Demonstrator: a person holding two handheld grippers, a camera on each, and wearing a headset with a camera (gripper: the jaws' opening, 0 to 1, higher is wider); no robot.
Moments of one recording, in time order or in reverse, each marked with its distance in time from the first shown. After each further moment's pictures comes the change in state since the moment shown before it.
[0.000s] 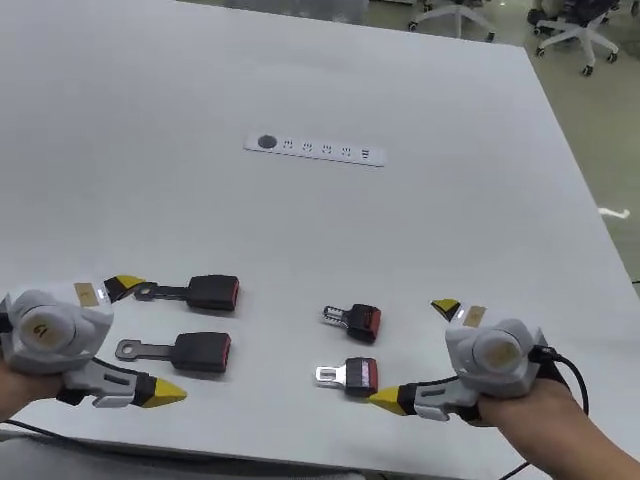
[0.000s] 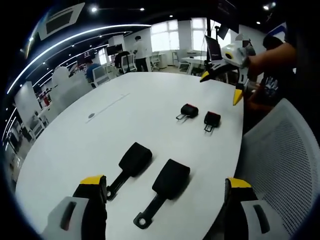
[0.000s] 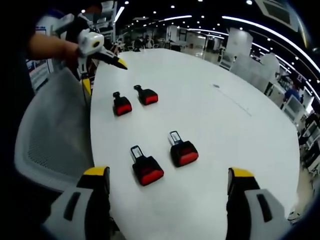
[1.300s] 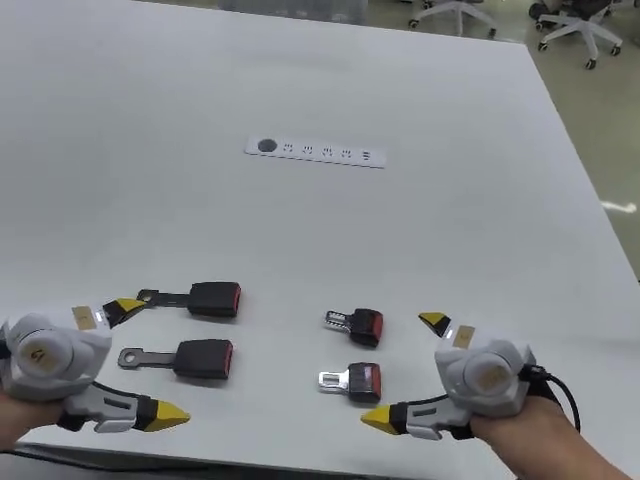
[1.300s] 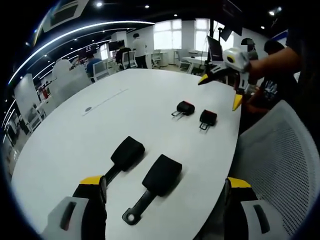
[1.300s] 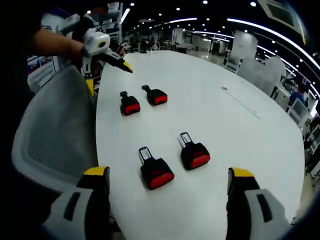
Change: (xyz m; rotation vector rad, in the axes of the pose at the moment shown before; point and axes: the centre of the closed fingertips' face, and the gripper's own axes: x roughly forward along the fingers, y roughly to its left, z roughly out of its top) left arm 0.006 -0.014 -0.007 -0.046 0.009 -0.030; right arm 0.017 0.016 -0.001 -0.032 -0.015 0.049
